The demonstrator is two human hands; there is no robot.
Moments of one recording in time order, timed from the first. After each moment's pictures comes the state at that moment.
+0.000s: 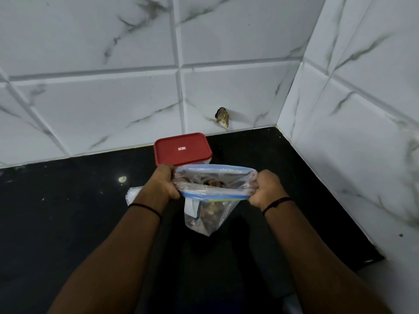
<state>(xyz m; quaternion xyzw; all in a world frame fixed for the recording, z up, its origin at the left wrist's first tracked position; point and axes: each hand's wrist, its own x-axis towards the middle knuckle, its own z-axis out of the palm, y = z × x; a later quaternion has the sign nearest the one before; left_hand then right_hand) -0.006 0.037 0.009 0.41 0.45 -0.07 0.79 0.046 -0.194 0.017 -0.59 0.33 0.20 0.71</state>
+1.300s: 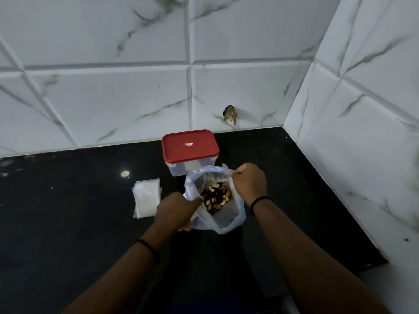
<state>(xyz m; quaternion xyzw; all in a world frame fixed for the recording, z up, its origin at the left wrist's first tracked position) -0.087 0.002 -0.014 0.86 0.32 -0.13 0.38 0.033 -0.157 -0.003 -0.94 -0.04 0.04 0.33</state>
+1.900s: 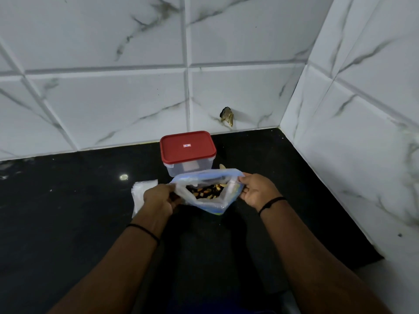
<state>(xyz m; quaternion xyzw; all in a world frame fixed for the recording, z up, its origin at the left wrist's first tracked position) -0.063 0.031 -0.017 0.40 0.48 0.04 0.78 0.031 -0.176 0.004 -0.59 0.22 0.29 0.72</state>
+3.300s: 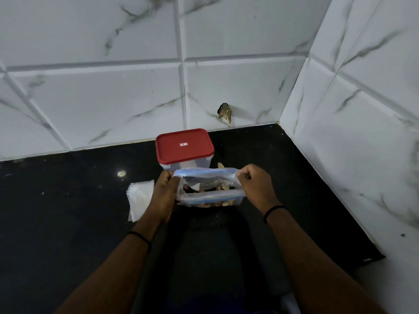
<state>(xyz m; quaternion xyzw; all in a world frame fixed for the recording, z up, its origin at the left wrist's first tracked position) -0.062 0.023 -0.025 0.63 0.26 0.10 0.72 0.043 -0.194 -0.021 -0.90 -0.10 0.04 0.43</state>
